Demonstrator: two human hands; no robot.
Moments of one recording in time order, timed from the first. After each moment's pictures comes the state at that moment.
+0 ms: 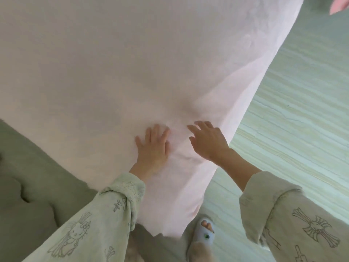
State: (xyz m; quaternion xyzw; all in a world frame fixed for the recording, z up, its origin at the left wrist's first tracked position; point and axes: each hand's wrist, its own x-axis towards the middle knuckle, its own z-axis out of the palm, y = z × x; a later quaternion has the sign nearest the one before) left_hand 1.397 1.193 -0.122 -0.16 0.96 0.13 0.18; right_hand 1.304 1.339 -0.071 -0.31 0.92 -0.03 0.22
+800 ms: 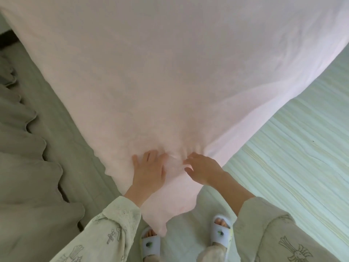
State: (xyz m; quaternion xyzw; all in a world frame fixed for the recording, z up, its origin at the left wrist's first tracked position) left_hand 1.479 1.265 -0.111 -0.26 0.95 0.05 0.15; right_hand 1.338 1.385 -0.091 -0.46 0.80 0.00 0.38
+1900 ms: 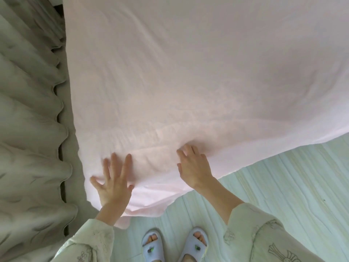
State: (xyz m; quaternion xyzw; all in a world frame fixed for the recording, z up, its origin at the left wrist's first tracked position) left_hand 1.445 1.355 -0.128 -0.60 0.78 0.04 0.17; right_hand 1.223 1.409 -0.113 -0.61 0.77 0.00 0.18
